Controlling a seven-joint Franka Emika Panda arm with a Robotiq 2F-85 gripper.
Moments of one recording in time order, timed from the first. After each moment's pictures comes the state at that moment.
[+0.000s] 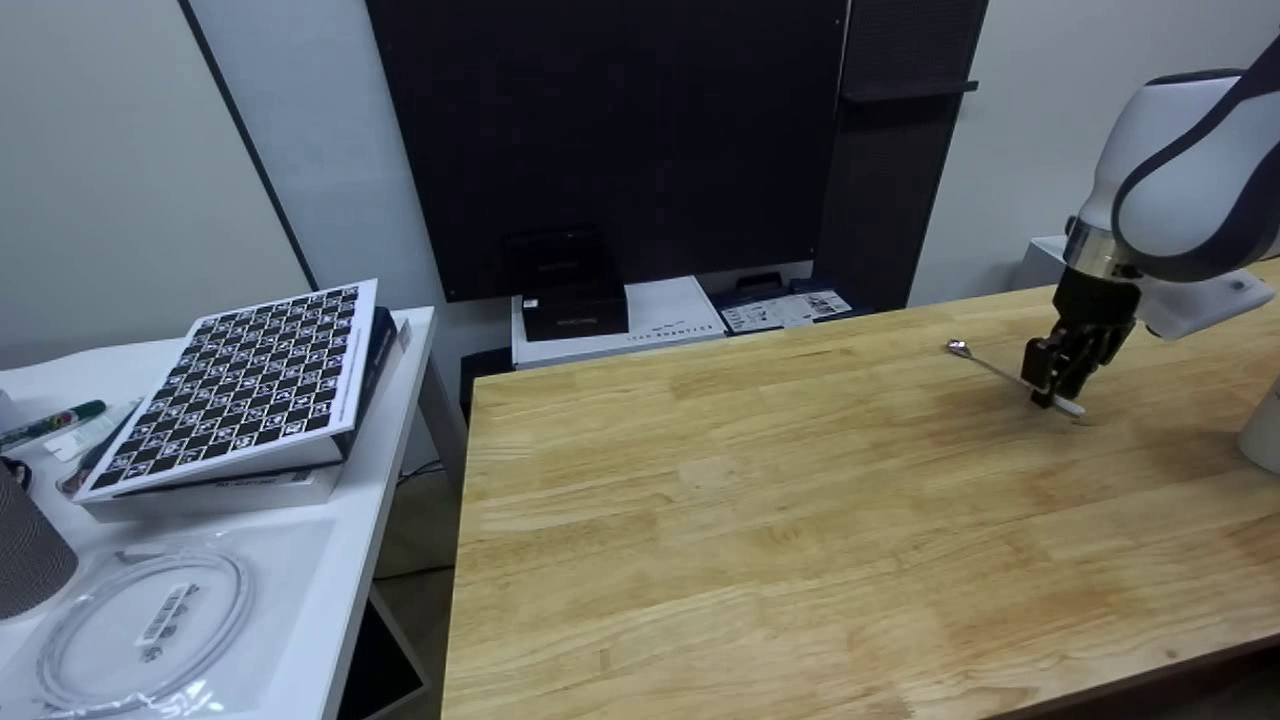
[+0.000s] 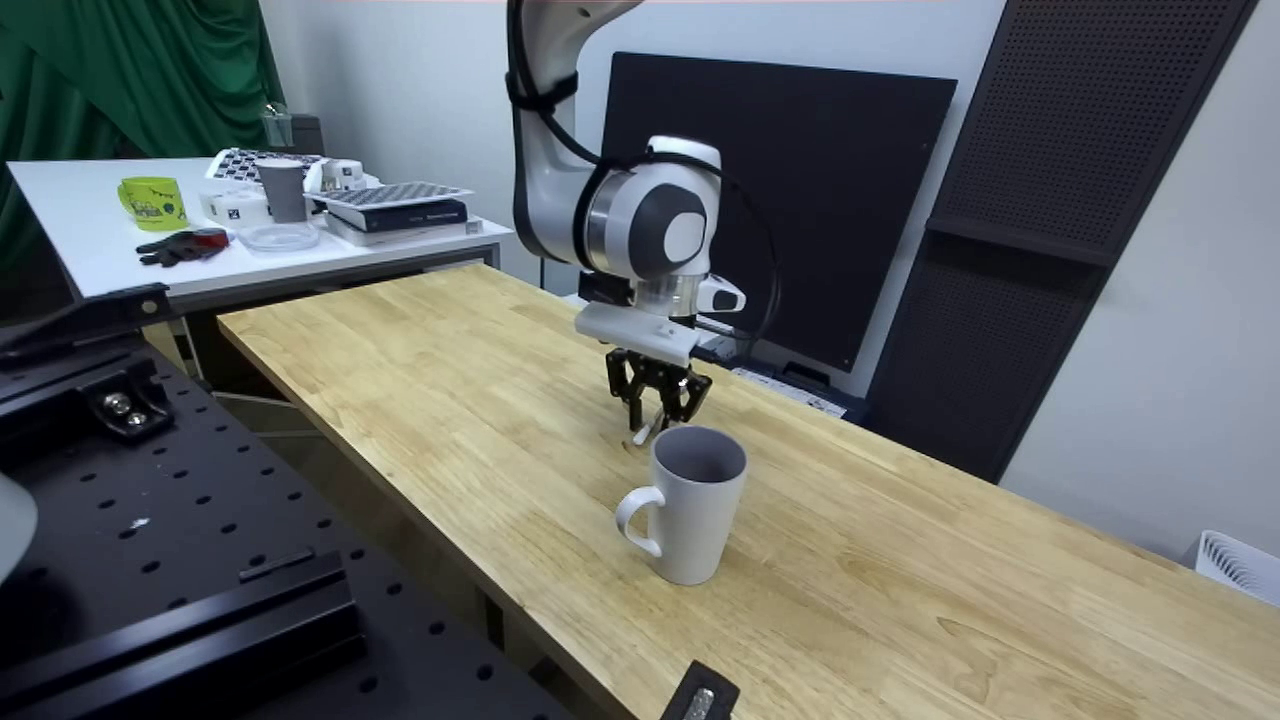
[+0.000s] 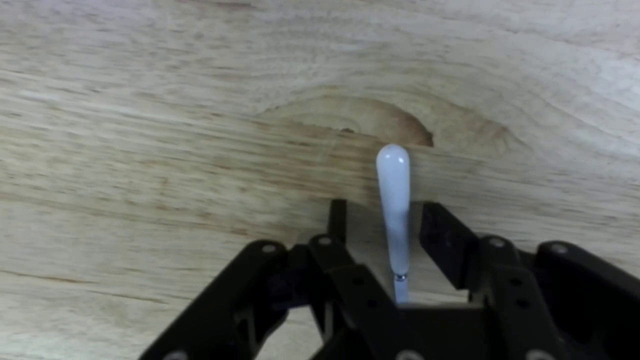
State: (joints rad) arm 0.00 1.07 -0.02 -1.83 -0.04 2.89 -0.06
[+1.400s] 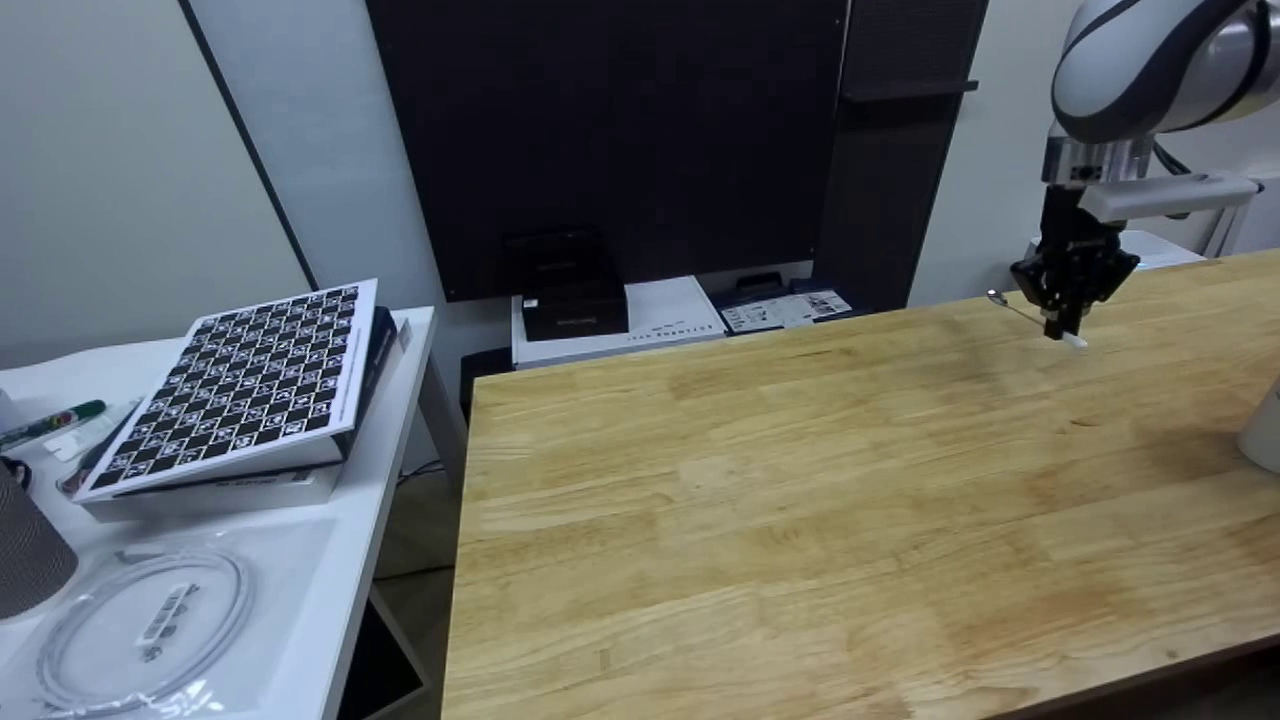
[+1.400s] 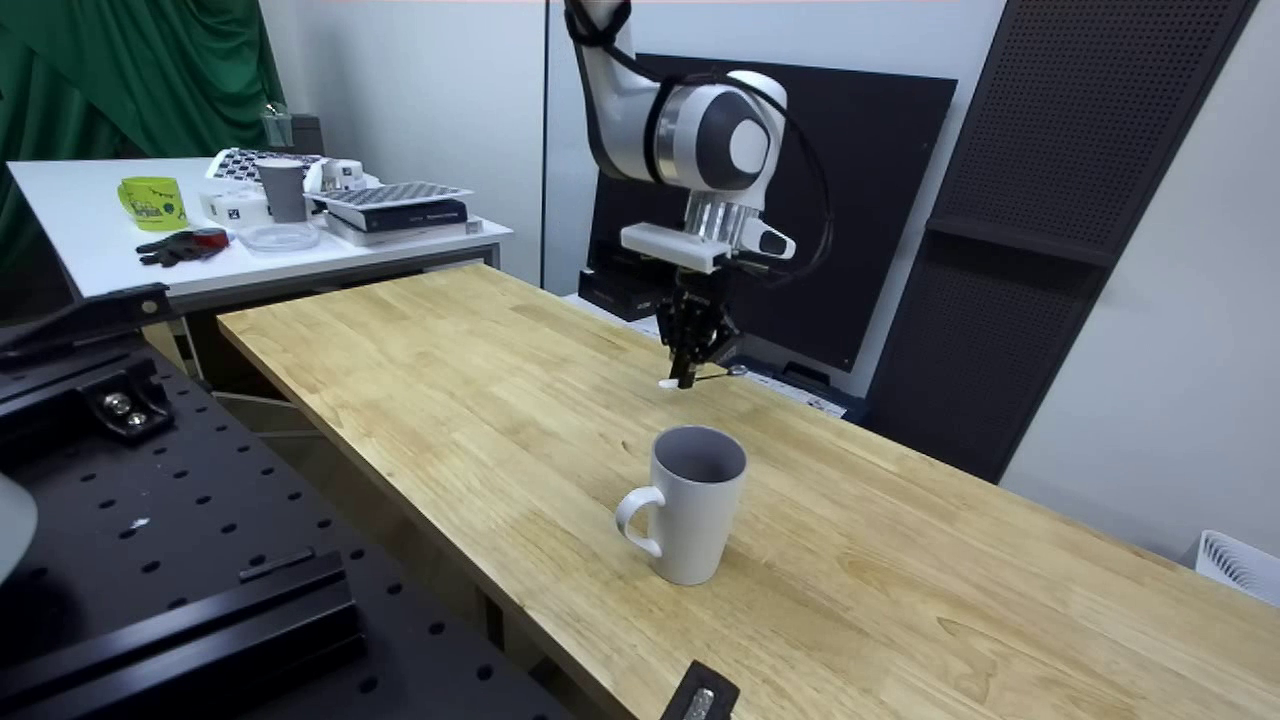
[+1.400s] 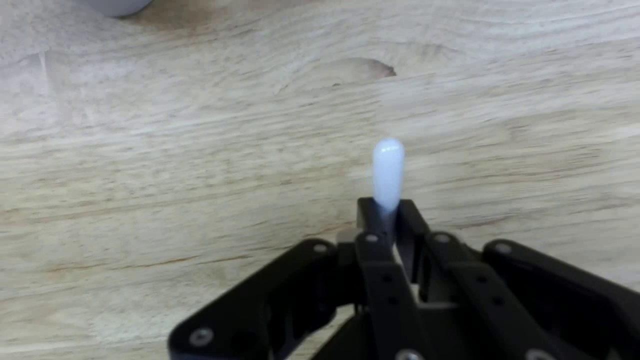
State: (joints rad) arm 0.04 1.02 -0.09 -1.58 0.10 2.38 0.16
